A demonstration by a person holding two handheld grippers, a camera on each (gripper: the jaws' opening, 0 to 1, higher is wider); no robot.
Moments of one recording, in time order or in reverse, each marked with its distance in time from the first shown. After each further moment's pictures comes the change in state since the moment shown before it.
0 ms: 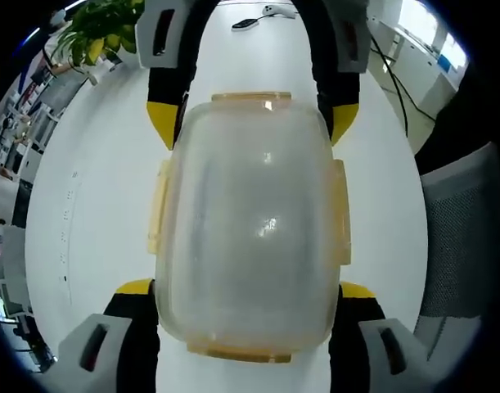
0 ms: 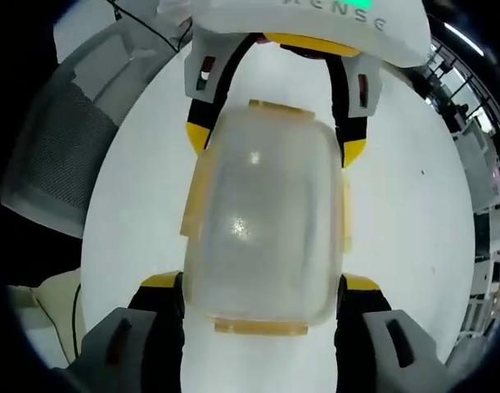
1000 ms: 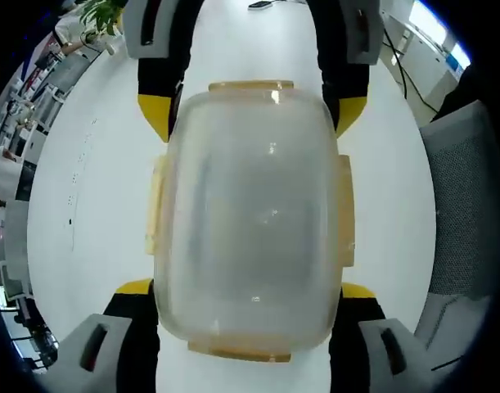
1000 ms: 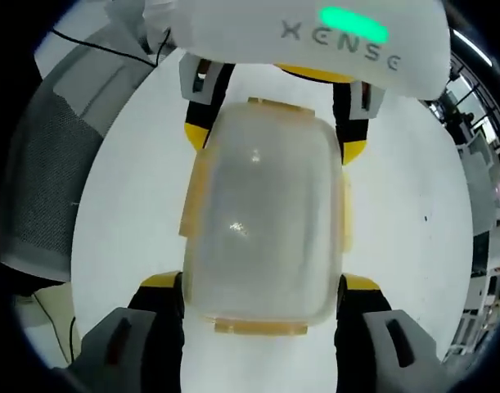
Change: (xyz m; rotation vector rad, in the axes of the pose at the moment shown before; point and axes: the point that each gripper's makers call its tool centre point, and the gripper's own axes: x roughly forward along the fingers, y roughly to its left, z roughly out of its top) left arm -0.019 0.033 -0.094 -0.029 0.074 0.014; right arm 0.034 -0.041 0.084 -0.035 0.029 0.004
